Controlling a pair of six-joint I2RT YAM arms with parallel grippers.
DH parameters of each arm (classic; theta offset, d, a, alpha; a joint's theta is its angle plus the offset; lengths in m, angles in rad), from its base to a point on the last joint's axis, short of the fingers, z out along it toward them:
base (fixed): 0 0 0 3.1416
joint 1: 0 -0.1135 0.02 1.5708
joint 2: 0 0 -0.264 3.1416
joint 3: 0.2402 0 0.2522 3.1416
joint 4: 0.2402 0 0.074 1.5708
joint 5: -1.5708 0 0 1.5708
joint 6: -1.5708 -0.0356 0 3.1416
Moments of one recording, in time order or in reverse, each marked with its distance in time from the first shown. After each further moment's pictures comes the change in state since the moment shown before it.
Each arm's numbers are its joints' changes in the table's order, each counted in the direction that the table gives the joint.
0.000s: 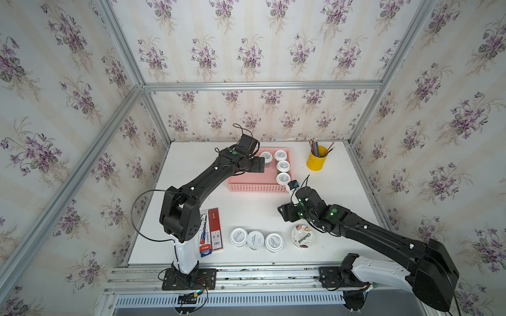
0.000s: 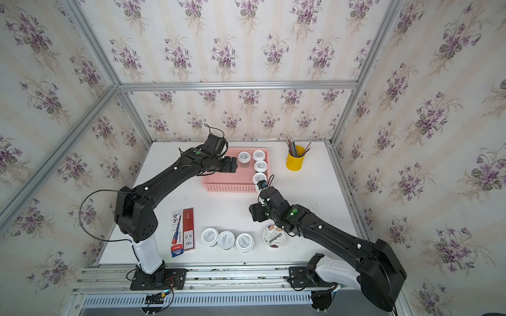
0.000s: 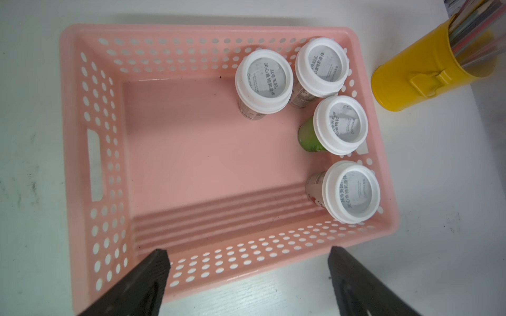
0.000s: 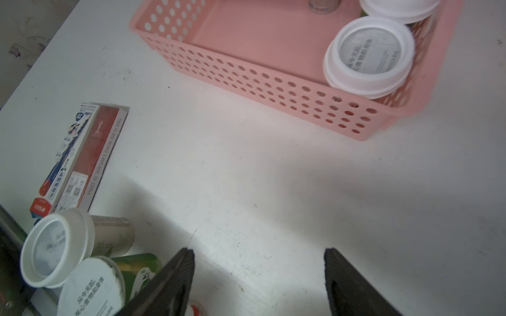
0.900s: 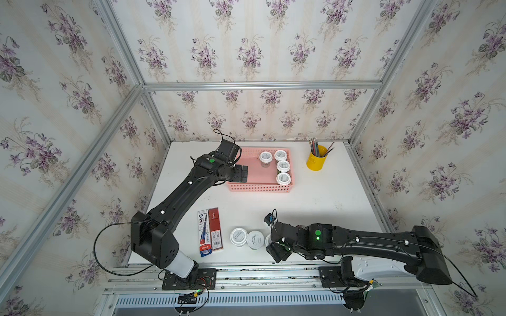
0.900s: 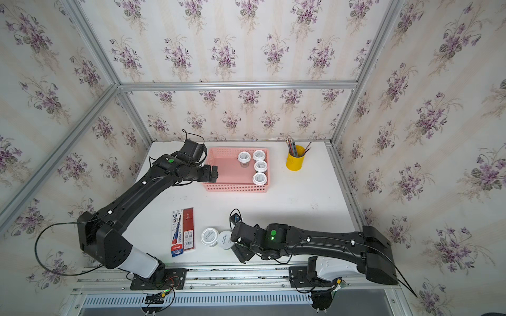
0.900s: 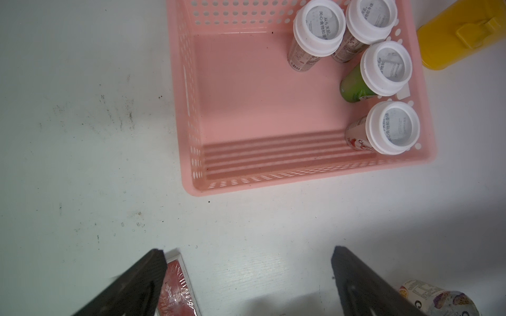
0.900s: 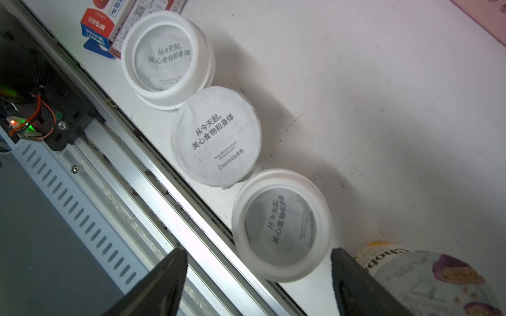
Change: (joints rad) left arm -0.068 -0.281 -0.193 0.165 0.016 -0.060; right arm -0.515 0.113 0.153 0.337 -0.130 -0.184
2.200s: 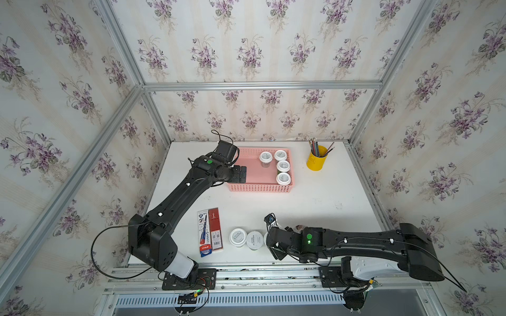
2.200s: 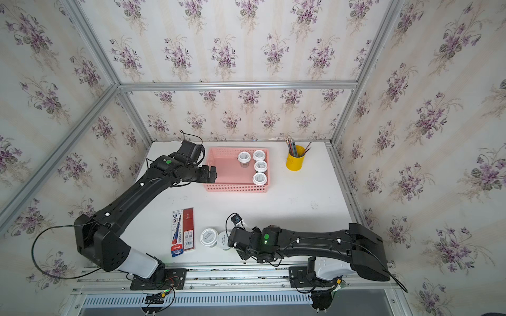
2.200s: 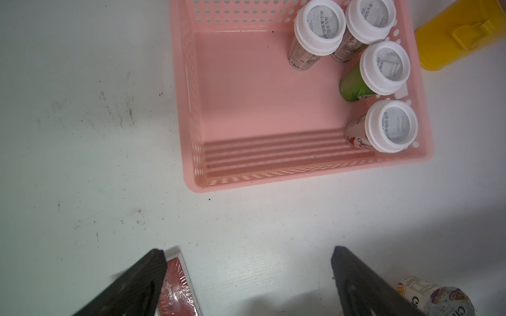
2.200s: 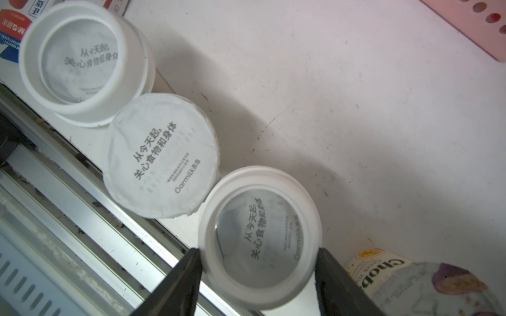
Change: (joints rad) left arm -0.015 -0.017 -0.015 -0.006 -0.011 -0.003; right arm -0.015 0.058 -0.065 -0.089 -0.147 -0.068
